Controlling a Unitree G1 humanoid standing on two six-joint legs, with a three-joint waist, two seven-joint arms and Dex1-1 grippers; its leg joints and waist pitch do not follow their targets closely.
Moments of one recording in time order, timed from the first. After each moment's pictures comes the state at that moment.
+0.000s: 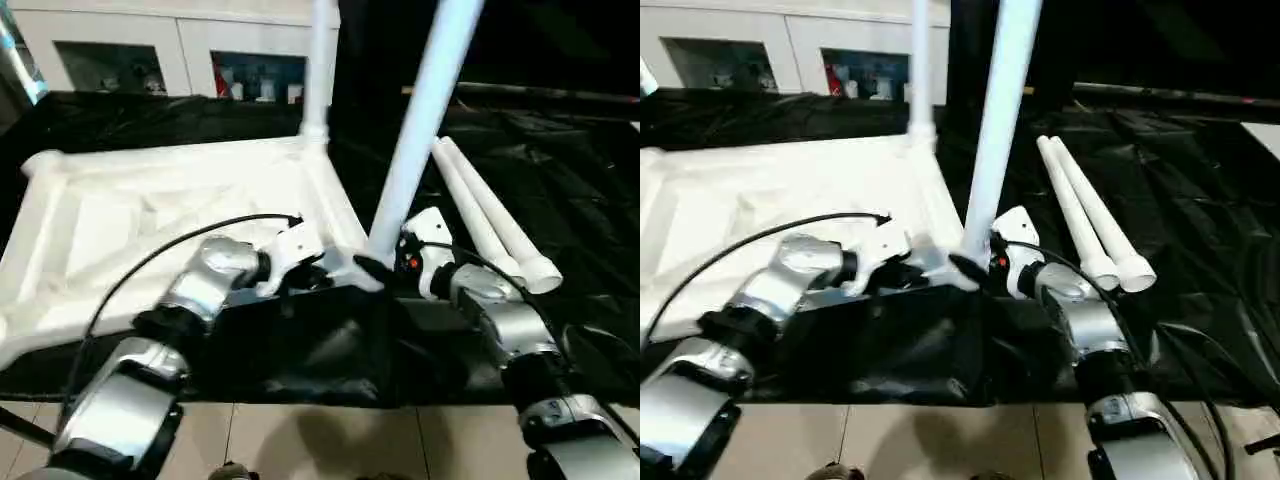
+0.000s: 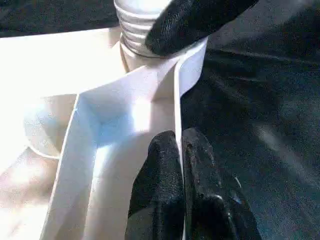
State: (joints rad) left arm -0.72 0.28 -0.29 0.79 0.13 -0.01 -1.10; right arm -0.51 -0.27 0.13 0.57 0.11 0.12 0.78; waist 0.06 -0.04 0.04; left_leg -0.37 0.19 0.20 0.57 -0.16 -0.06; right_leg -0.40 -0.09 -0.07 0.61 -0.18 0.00
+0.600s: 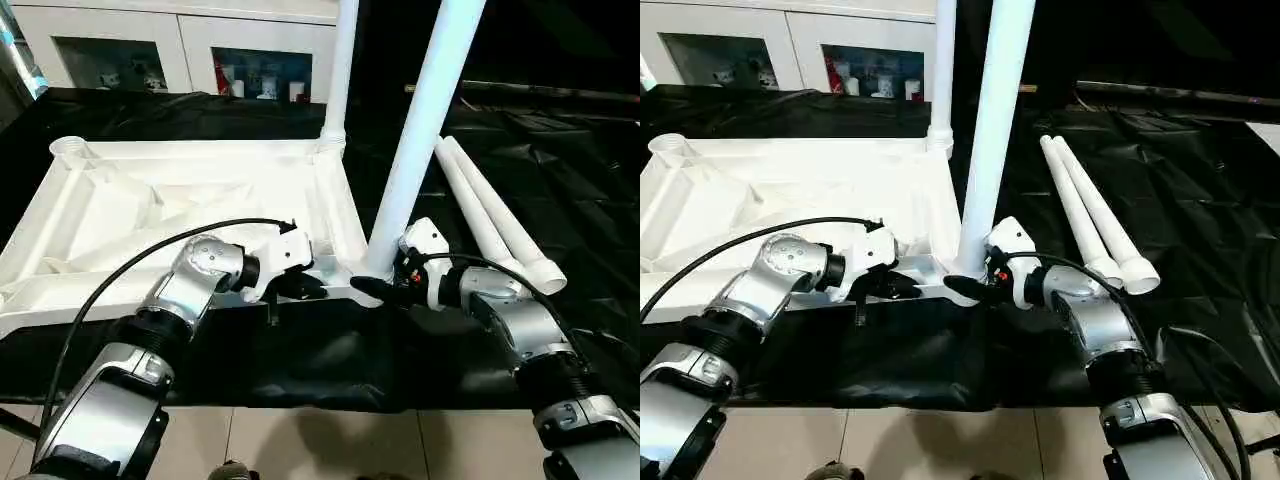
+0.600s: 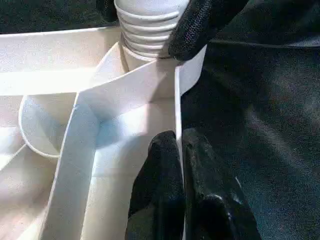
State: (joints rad) left arm -0.70 0.31 -0.30 0.75 0.11 -0.03 -1.17; right arm -0.50 -0.31 0.16 0.55 0.13 0.15 0.92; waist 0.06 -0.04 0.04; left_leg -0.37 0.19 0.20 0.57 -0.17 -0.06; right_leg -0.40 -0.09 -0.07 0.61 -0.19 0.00
